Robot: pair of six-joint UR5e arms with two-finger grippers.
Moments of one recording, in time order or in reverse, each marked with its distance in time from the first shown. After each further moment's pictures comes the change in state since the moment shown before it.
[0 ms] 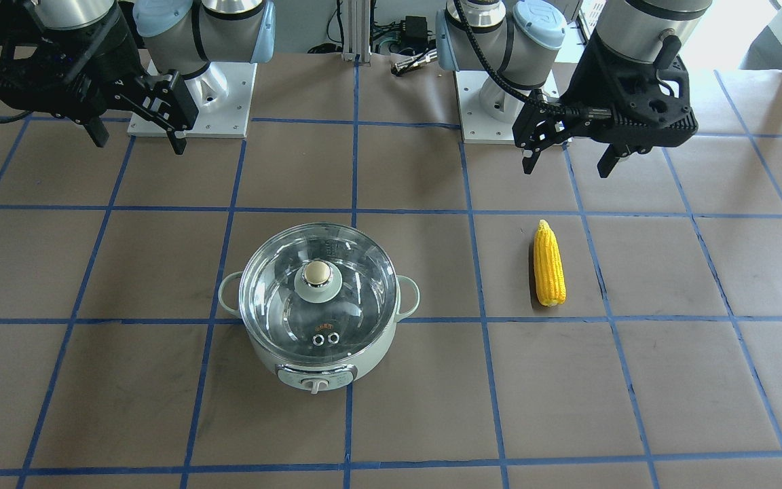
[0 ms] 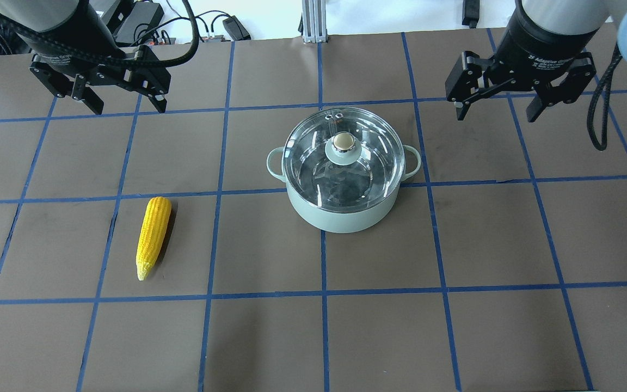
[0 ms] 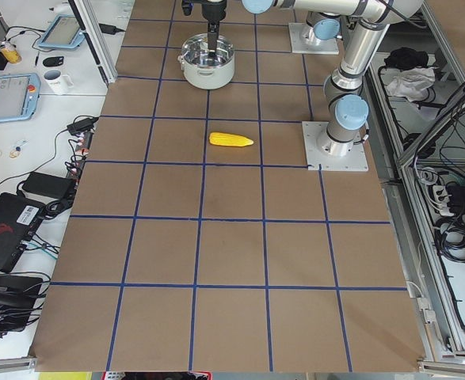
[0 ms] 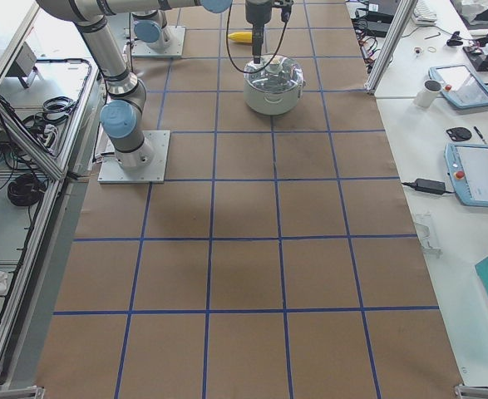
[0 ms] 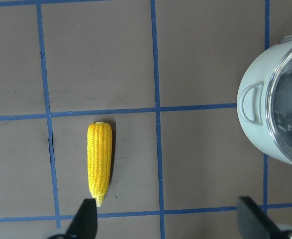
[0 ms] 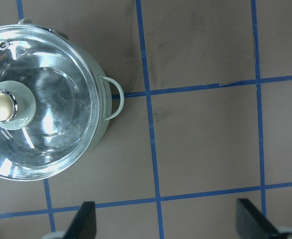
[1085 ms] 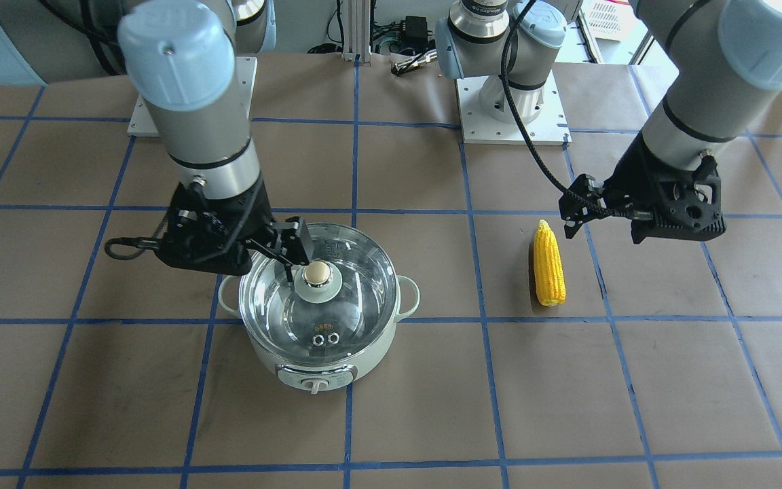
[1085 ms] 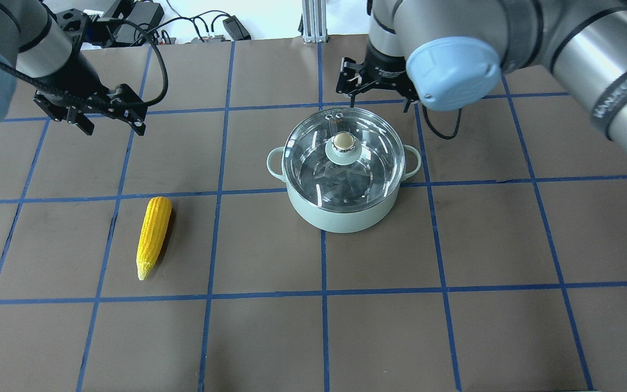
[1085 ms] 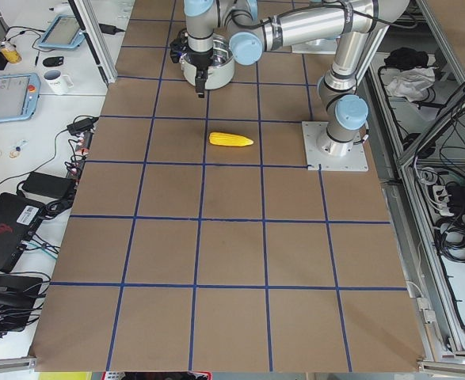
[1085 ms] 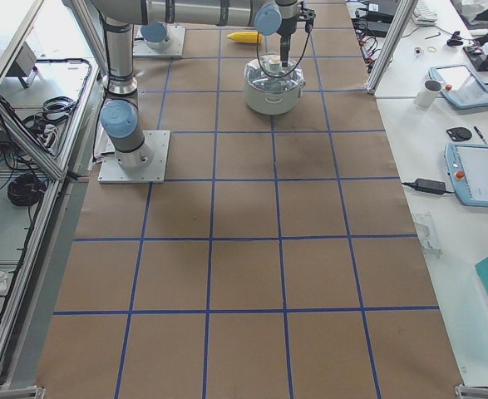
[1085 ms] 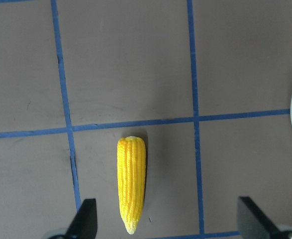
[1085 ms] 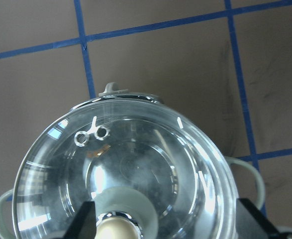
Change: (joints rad) left arm 0.160 -0.079 -0.183 0.237 -0.006 0.202; right arm 0.225 0.330 -0.049 -0.373 0.005 0.288
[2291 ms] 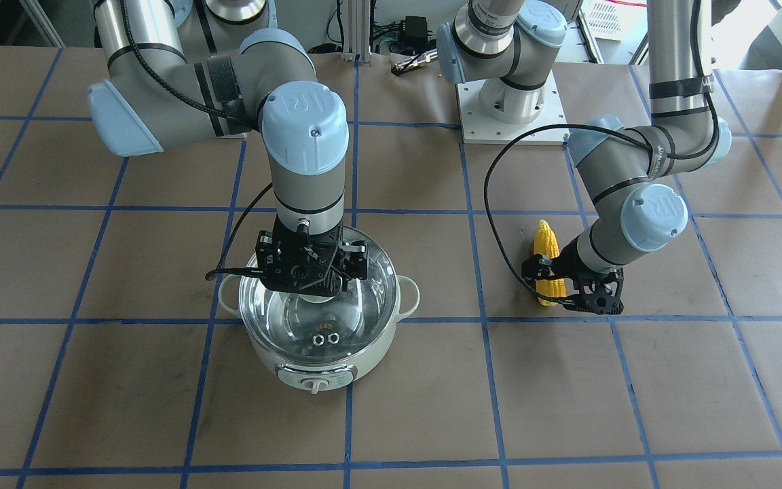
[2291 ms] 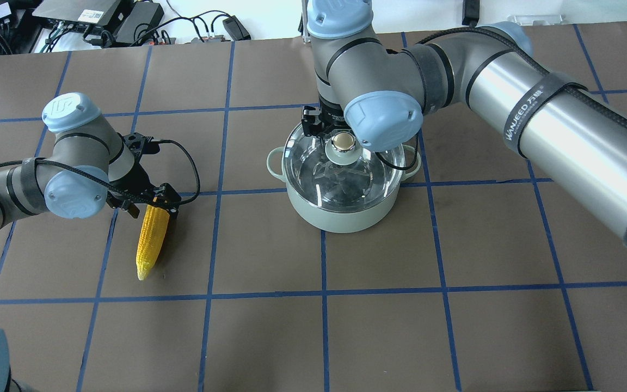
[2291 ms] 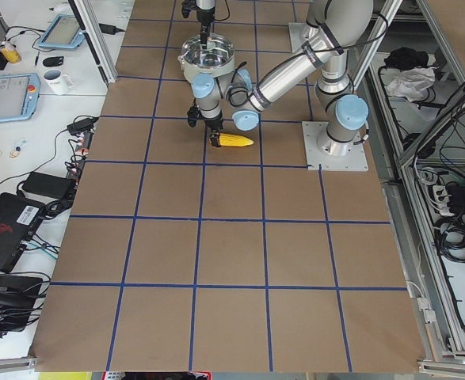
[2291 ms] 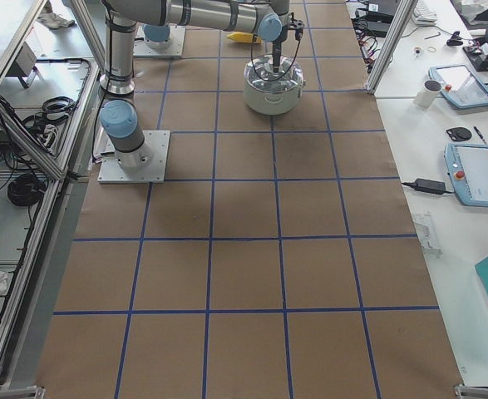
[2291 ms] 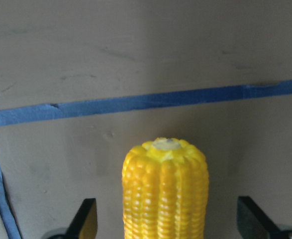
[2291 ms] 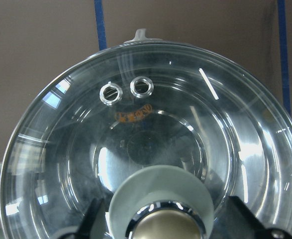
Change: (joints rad) left arm 0.071 -0.228 -0.353 0.385 0.011 0.079; right arm 0.110 0.091 0.036 -0.046 -0.051 0.046
